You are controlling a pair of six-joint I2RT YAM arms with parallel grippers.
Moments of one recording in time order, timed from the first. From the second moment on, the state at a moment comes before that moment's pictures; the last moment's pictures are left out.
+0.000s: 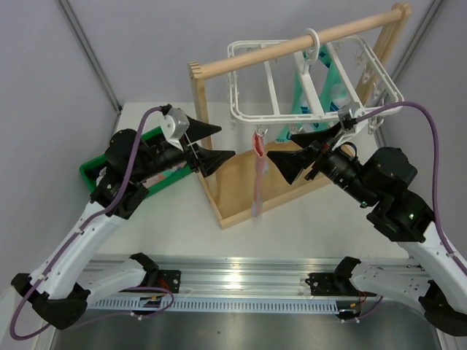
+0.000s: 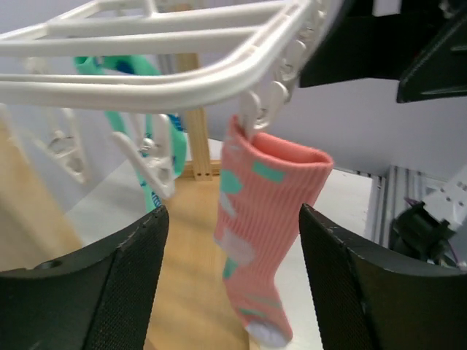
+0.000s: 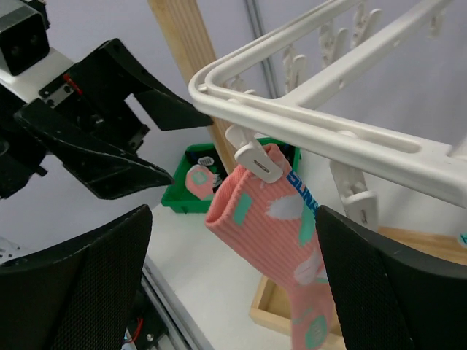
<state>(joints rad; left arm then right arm) -0.60 1.00 1.22 -0.07 0.57 -0.04 0.85 0.91 1.37 -0.34 -0.01 0.31</state>
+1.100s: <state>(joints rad) -0.97 0.93 1.29 -0.31 -0.10 -0.13 0.85 0.99 1.40 -0.36 0.34 0.23</state>
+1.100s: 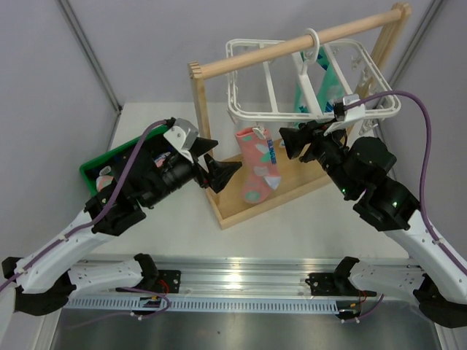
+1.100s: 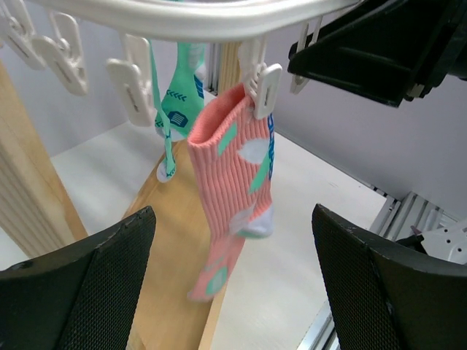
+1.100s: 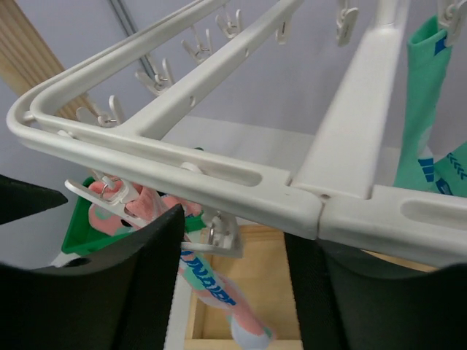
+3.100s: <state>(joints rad) -1.10 1.11 1.17 0.14 0.13 0.28 0.74 1.01 1.48 -0.43 -0.04 0.20</state>
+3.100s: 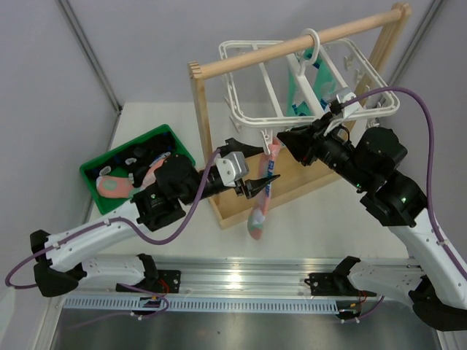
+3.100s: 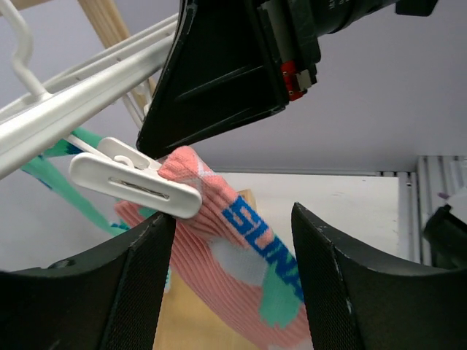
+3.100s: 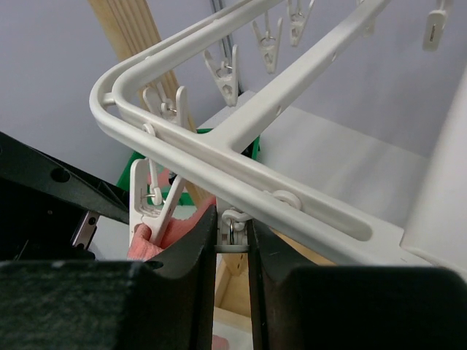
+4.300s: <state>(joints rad) -1.10 1.24 1.32 0.04 -0.05 0.17 0.71 1.05 1.50 -0.45 -0.12 0.24</state>
